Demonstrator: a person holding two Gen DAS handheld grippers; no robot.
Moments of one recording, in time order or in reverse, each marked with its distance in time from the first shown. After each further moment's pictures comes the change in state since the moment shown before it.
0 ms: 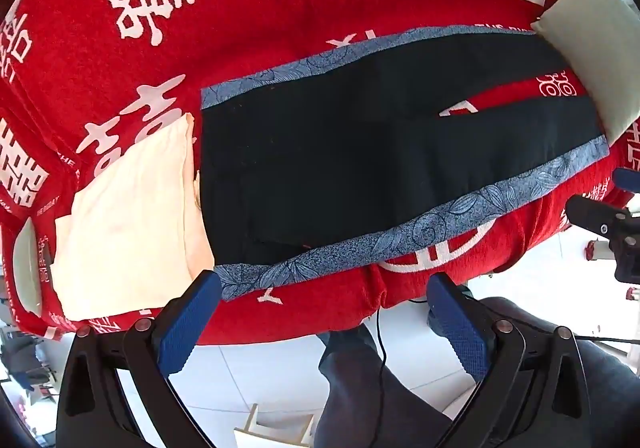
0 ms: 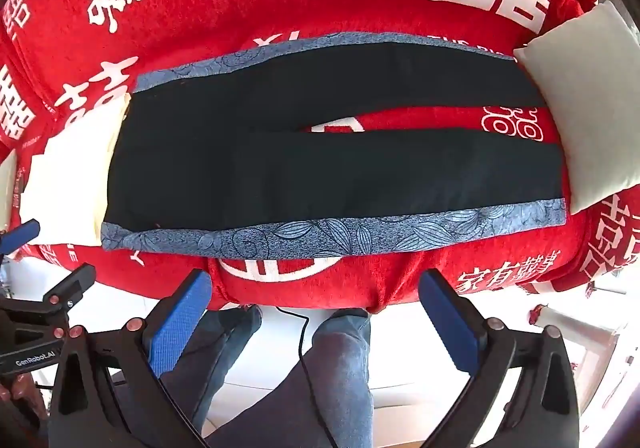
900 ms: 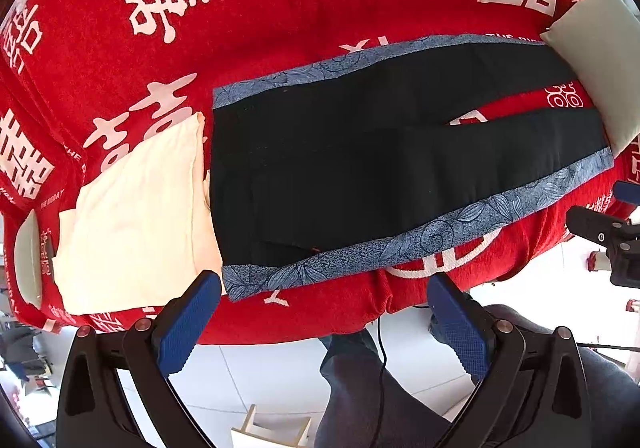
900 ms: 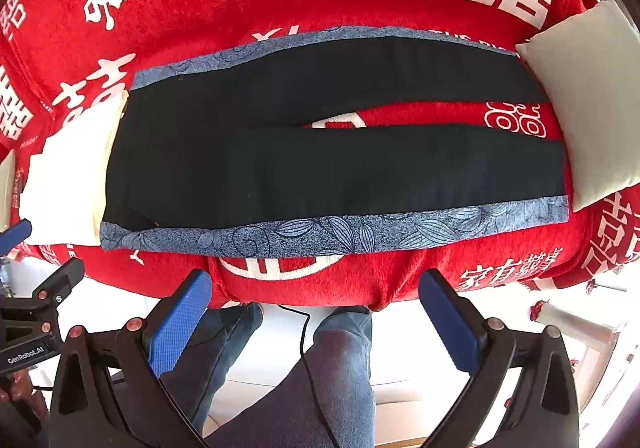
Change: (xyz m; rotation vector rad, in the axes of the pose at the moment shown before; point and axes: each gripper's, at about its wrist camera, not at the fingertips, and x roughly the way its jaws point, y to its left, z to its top) left arm -0.003 0.009 0.001 -0.035 -0.026 0.012; right arm 0.006 0.002 0.000 0.004 0.014 -0.016
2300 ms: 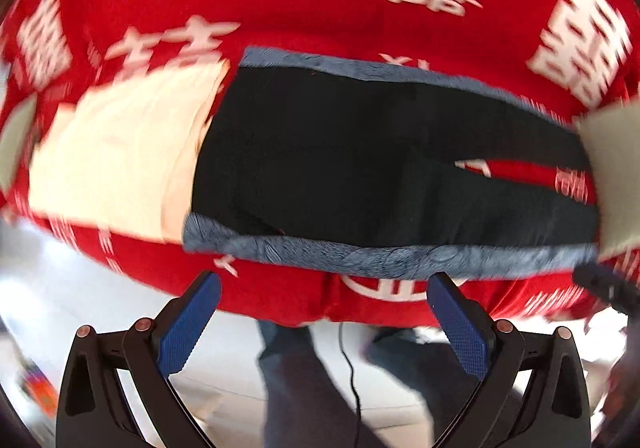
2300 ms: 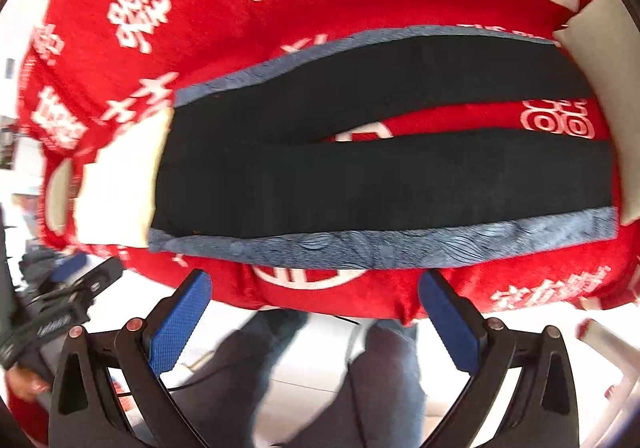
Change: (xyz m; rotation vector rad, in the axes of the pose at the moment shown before) left arm 0.008 -0.001 -0.018 -0.412 0.044 -0.065; right arm 0.005 -0.056 0.015 -0.007 -0.017 0.290
